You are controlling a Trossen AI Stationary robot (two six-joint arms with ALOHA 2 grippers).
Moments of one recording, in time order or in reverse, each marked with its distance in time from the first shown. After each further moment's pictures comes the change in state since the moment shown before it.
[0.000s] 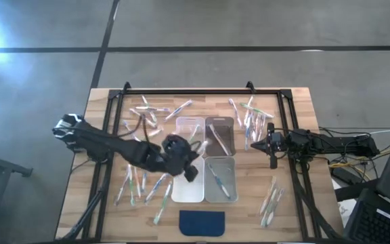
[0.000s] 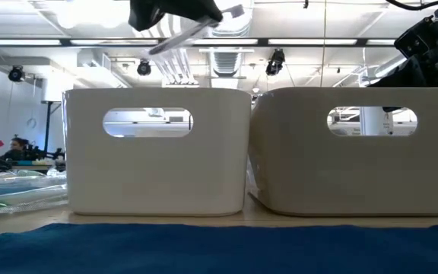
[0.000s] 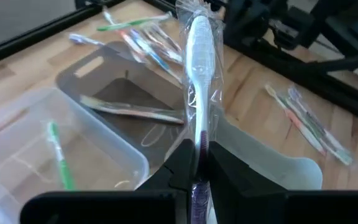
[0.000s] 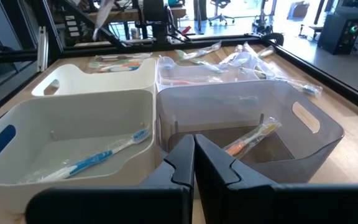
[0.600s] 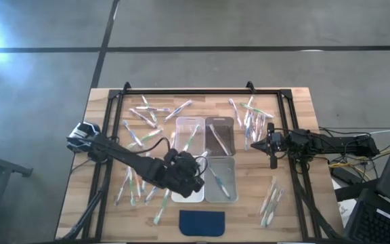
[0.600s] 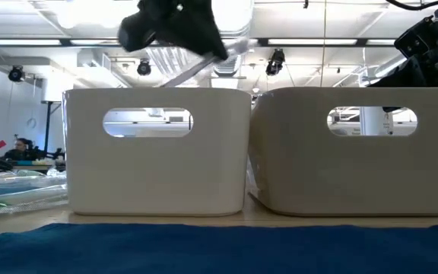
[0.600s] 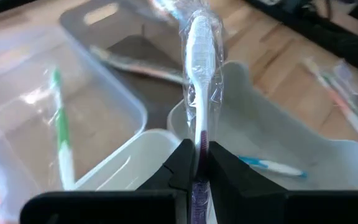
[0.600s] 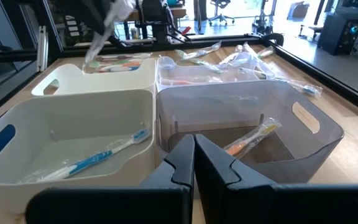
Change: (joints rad) left arm -0.085 0.182 0.051 -0.120 -0.118 -0.279; right arm 0.000 0.000 0.000 0.000 0.000 0.002
